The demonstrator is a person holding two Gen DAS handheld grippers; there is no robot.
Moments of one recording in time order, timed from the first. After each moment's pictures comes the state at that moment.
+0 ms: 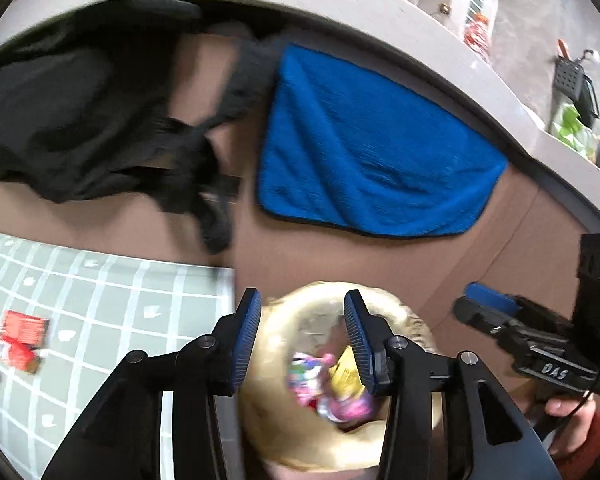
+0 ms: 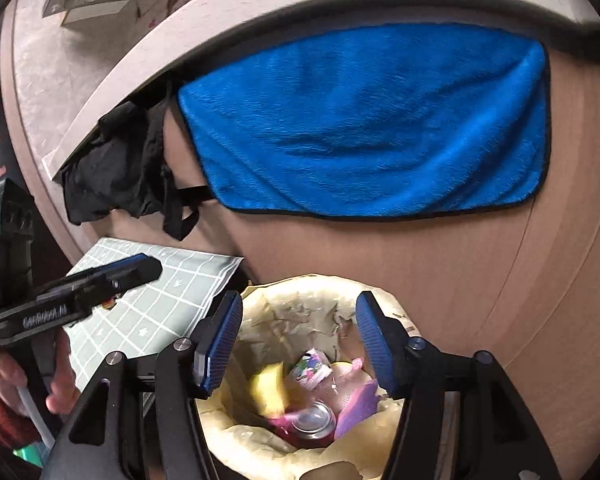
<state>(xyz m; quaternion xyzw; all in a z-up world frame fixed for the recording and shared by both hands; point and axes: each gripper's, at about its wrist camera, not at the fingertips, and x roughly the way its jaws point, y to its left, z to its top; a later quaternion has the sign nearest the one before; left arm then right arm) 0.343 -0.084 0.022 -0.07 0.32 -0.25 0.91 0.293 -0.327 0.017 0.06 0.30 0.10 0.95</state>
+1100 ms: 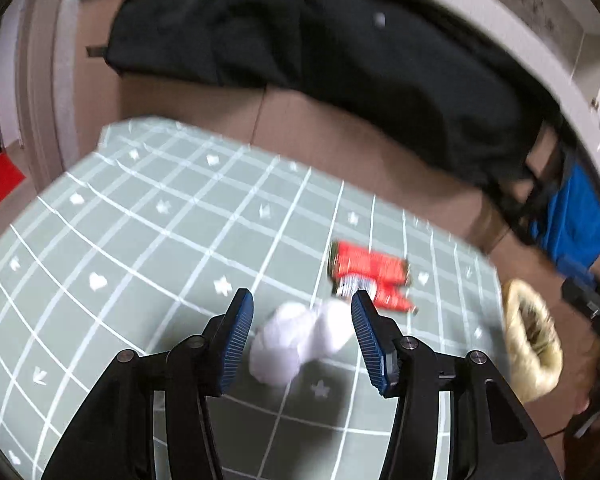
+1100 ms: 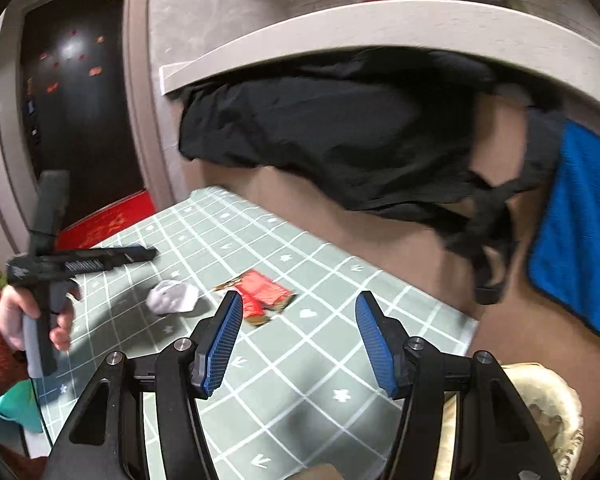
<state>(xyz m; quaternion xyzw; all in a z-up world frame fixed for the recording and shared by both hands) 0.326 0.250 -0.057 -0.15 0.39 -0.06 0.91 0.321 -0.043 0.023 -0.08 0.29 0.28 0.91</state>
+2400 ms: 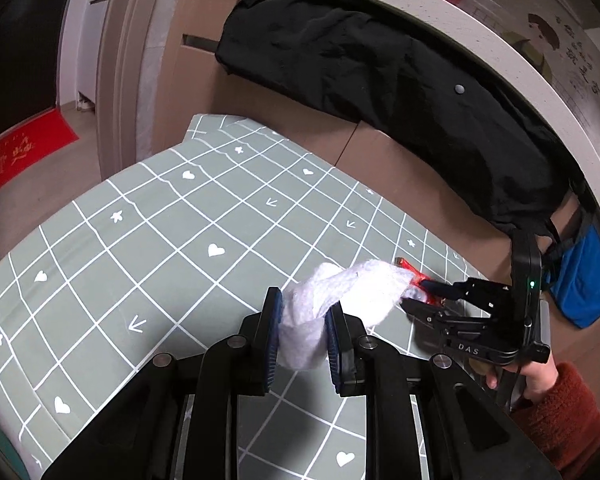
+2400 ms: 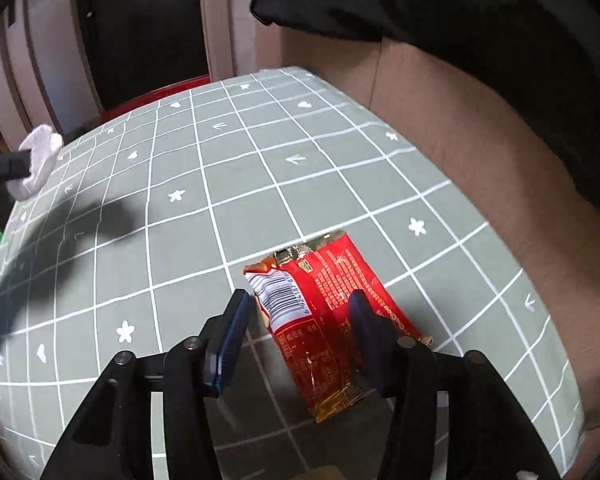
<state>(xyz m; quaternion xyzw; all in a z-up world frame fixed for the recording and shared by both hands) 0.263 0.316 -0.035 -0.22 0.36 0.03 0.91 0.419 0.098 -0.091 -0.22 0.40 0.39 0.80</state>
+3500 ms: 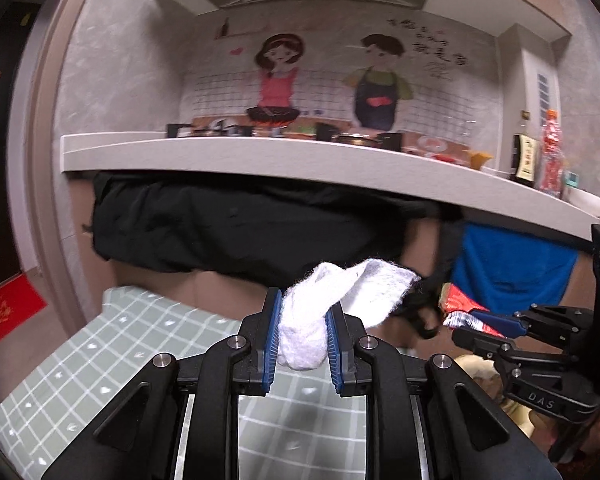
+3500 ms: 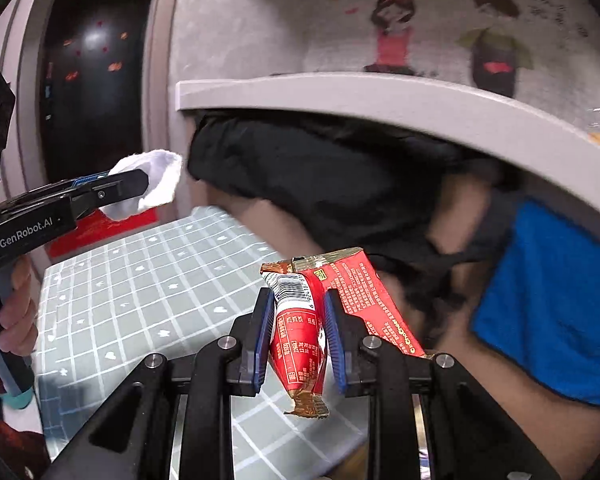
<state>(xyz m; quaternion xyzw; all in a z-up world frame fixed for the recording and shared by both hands) 0.256 0.093 0.114 -0.05 0.16 -0.04 0.98 0.293 -0.102 0.088 -0.12 0.22 0.26 0.93</state>
